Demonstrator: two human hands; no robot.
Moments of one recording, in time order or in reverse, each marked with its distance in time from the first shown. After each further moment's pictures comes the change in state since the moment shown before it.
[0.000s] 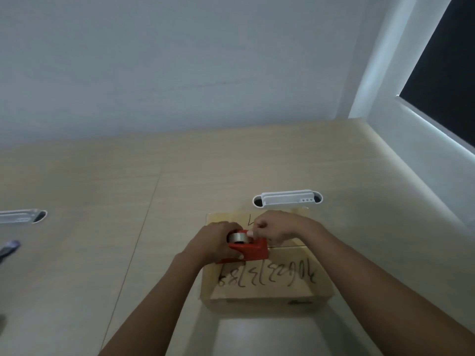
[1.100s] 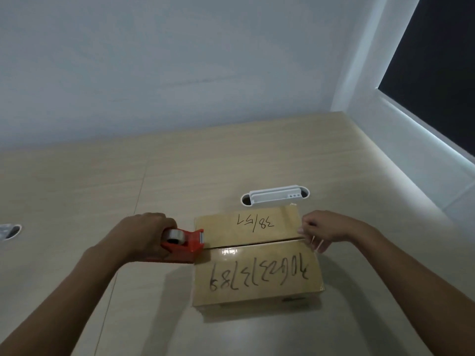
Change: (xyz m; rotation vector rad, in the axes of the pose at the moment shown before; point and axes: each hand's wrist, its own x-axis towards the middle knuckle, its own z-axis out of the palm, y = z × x) left_hand -0.044 -0.063 -0.094 0.513 -0.082 -0.066; right_hand -0.074 0.097 -0.023 0.313 0.094 0.290
